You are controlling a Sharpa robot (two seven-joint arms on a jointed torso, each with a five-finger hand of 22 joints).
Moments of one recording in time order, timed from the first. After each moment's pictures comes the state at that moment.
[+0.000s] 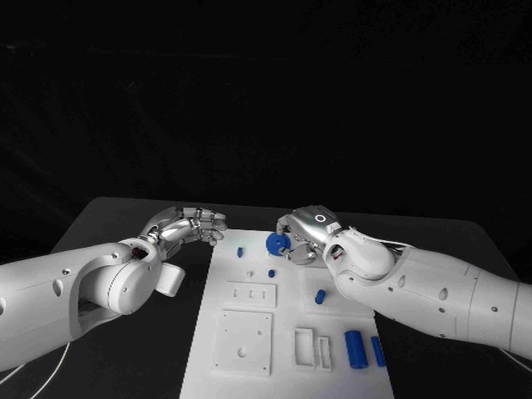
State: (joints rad) left arm 1.43 -0.85 -0.20 1.47 -0.06 -0.30 0.30; left_hand 1.12 -0.11 0.58 -0.26 0.12 0.79 0.18 0.40 0.40 1.16 0.13 0.08 0.15 0.98 0.09 0.43 0.58 0.07 0.73 0.00 0.69 1.21; right arm 1.29 -0.54 -0.06 1.23 -1.85 -0.50 -0.19; right_hand 1.07 -0.27 0.75 -0.14 0.05 1.00 0.09 0.36 0.45 1.32 -0.02 1.31 1.31 1.31 -0.12 1.30 0.97 0.14 1.23 -0.12 1.21 1.31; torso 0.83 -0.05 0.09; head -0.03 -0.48
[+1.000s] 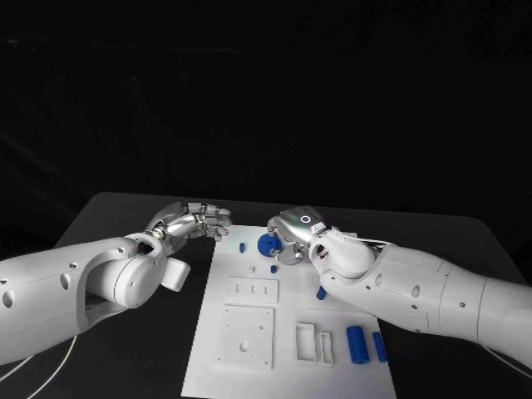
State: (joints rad) left arm 1.43 -0.84 -0.20 1.47 -0.06 -0.30 0.30; left_hand 1.12 -0.11 0.58 -0.26 0.12 0.79 0.18 0.39 0.40 1.16 0.13 0.08 0.15 0.98 0.09 0.42 0.58 0.08 0.73 0.00 0.70 1.21; right arm 1.29 -0.43 -0.09 1.12 -1.89 -0.48 -0.21; right_hand 1.07 -0.28 0.75 -0.13 0.04 1.01 0.09 0.35 0.49 1.31 -0.02 1.29 1.31 1.30 -0.12 1.29 0.97 0.14 1.23 -0.12 1.21 1.31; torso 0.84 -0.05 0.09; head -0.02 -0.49
